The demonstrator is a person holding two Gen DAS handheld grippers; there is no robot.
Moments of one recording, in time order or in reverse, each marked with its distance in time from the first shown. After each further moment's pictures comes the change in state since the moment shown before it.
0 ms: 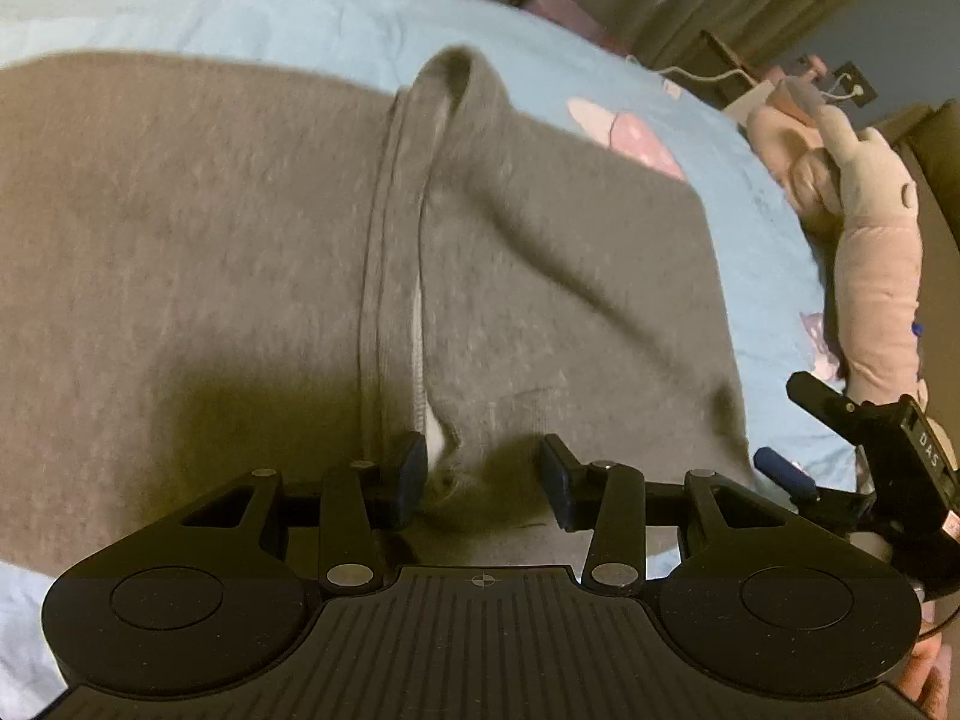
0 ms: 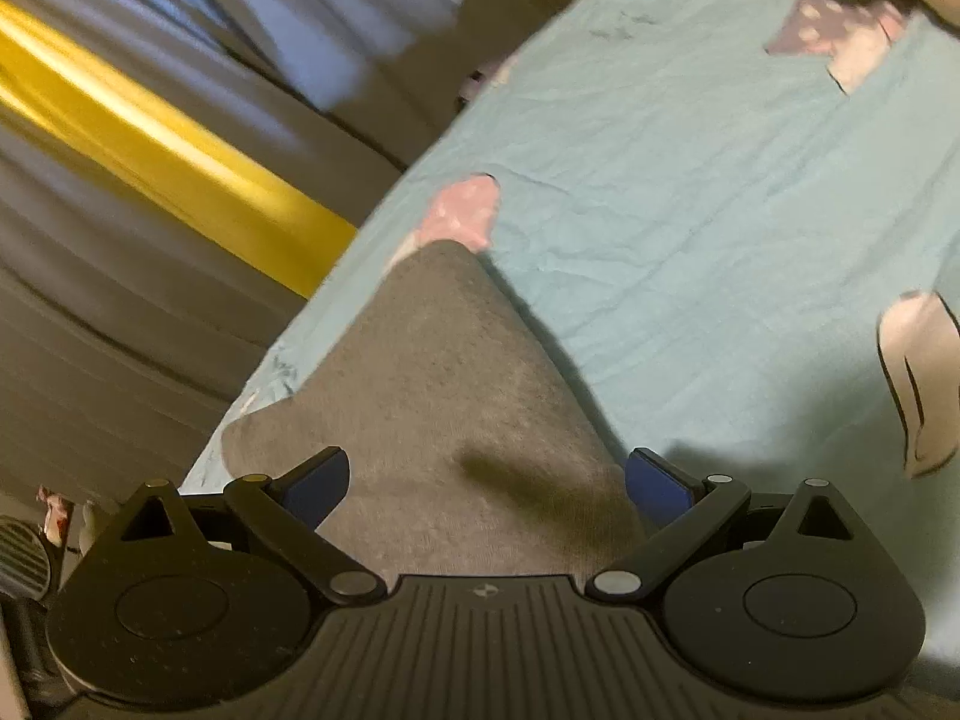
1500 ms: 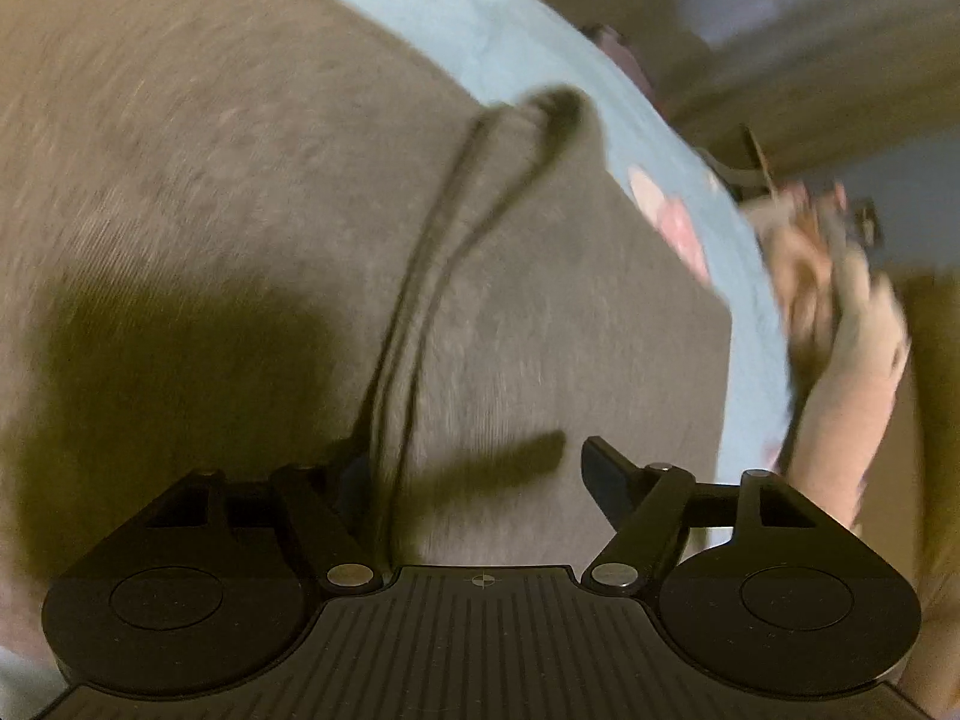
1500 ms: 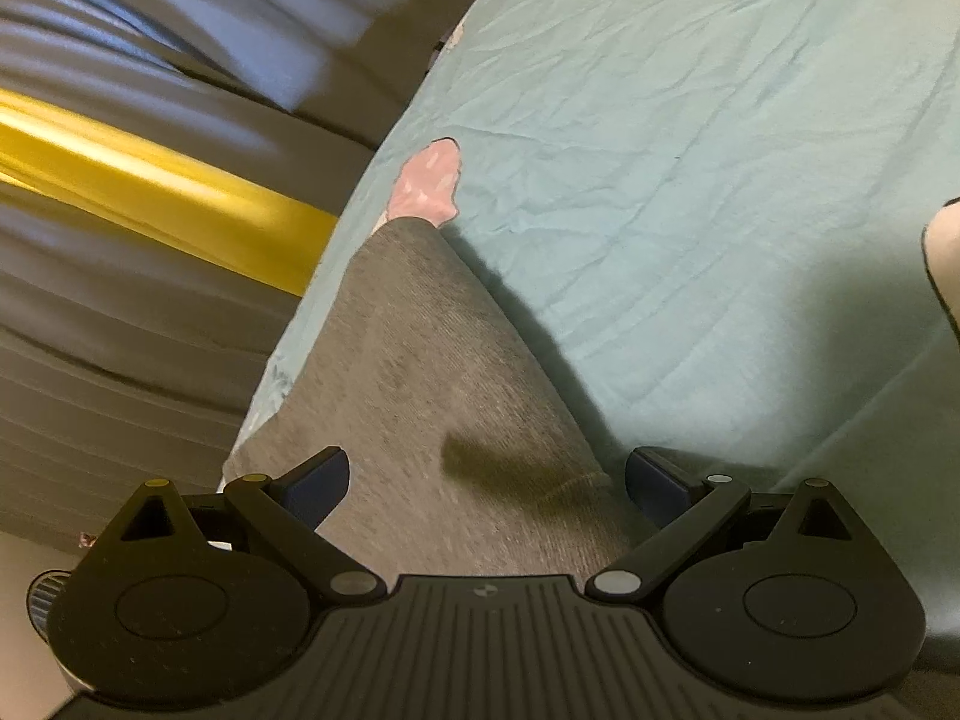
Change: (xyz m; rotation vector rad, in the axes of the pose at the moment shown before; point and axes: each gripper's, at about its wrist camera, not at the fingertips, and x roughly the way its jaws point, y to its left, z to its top) left arm 0.037 0.046 0.025 -0.351 -0.047 -0.147; right arm 0.030 -0.021 0.002 0.138 0.055 0.060
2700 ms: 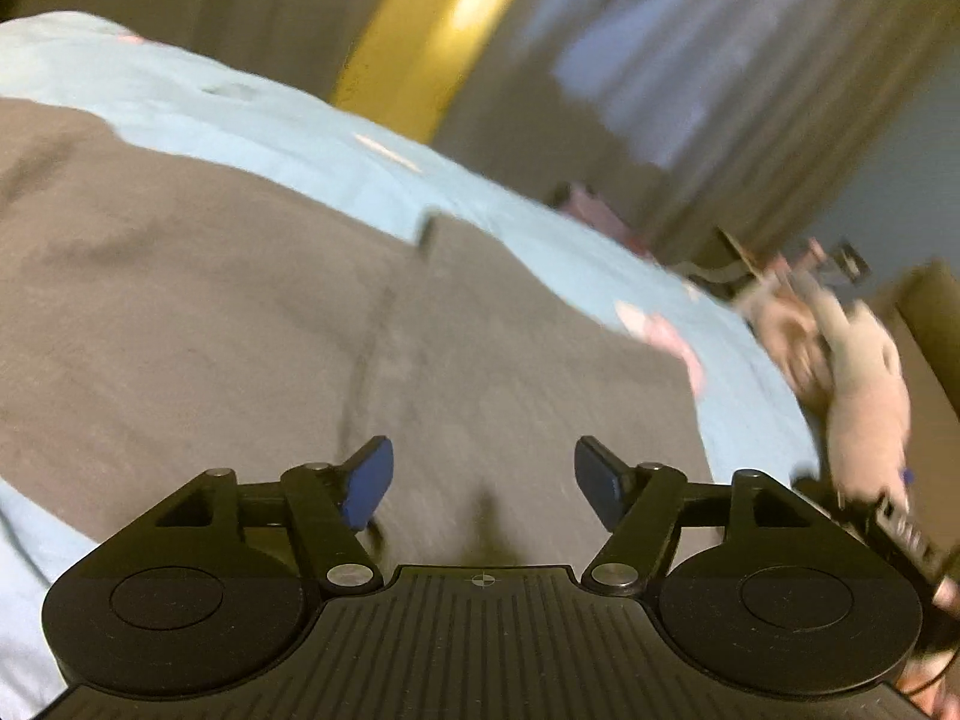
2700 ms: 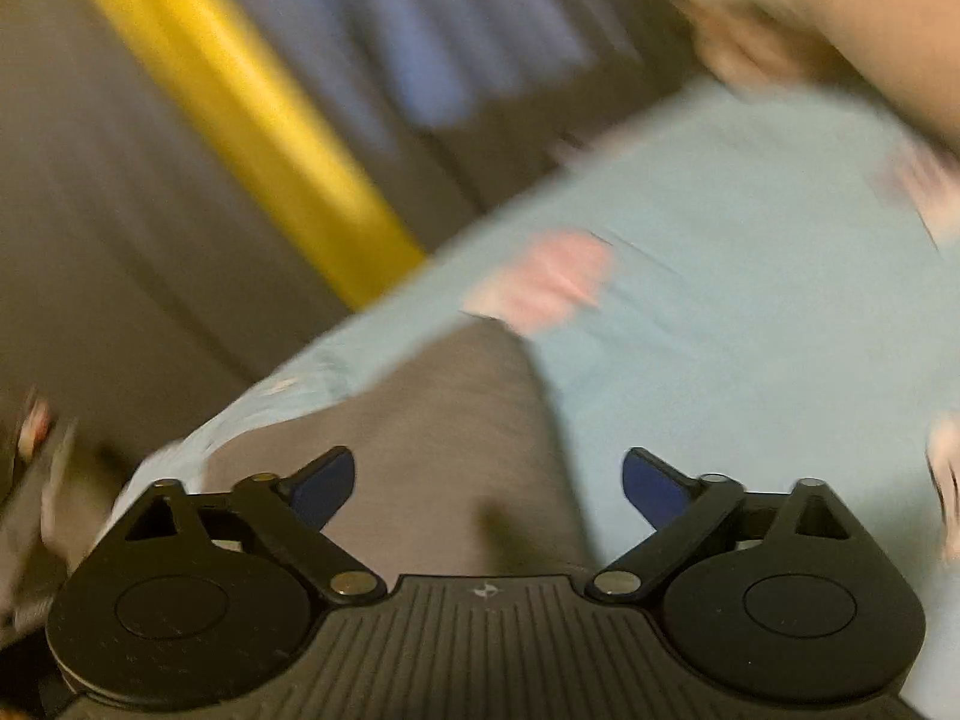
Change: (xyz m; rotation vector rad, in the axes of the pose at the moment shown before) left arm -0.122 -0.003 -0.070 0.321 -0.357 0.104; right arm -0.028 0.080 -0.046 -0.520 -0.190 0.002
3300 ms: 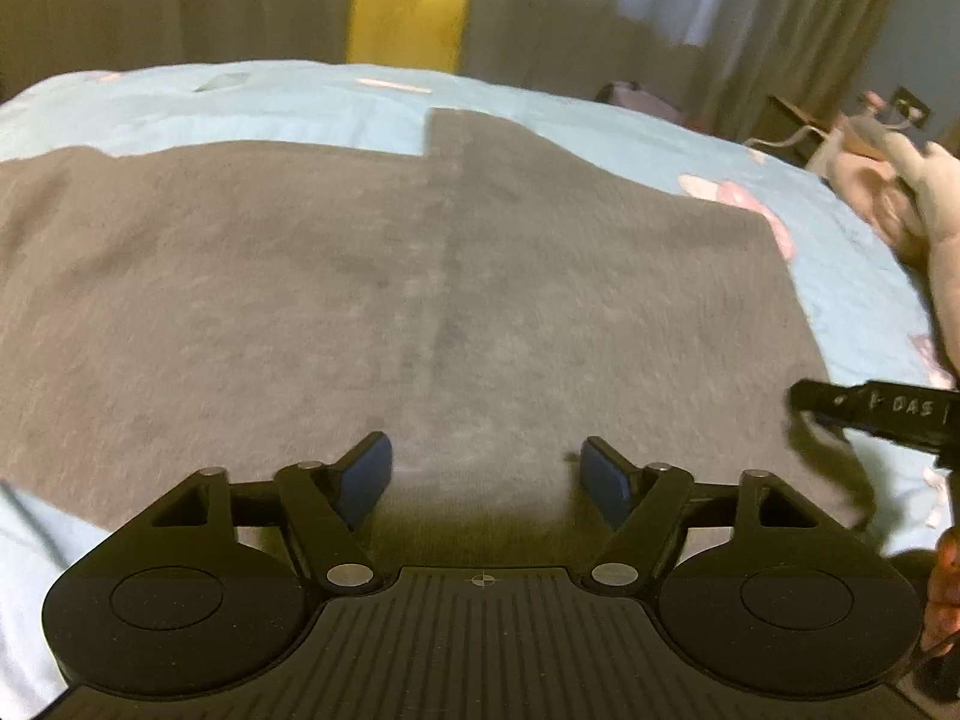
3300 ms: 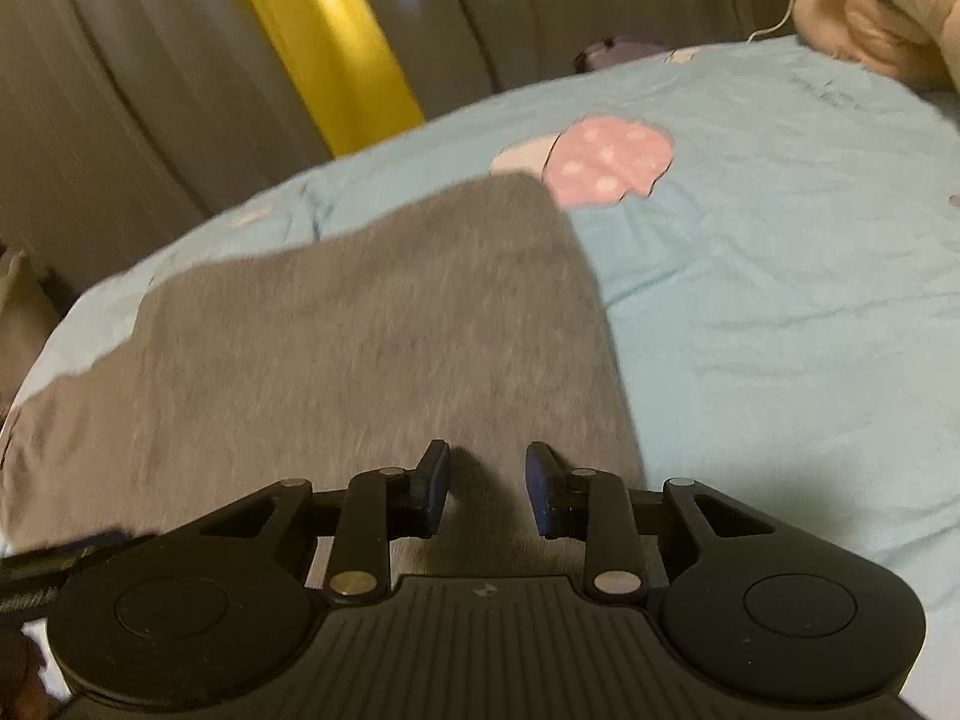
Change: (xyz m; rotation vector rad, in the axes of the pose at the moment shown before) left arm 0.032 -0.014 -0.018 0.189 0.115 0.269; right arm 0.075 0.027 -0.007 -0.141 0.269 -0.140
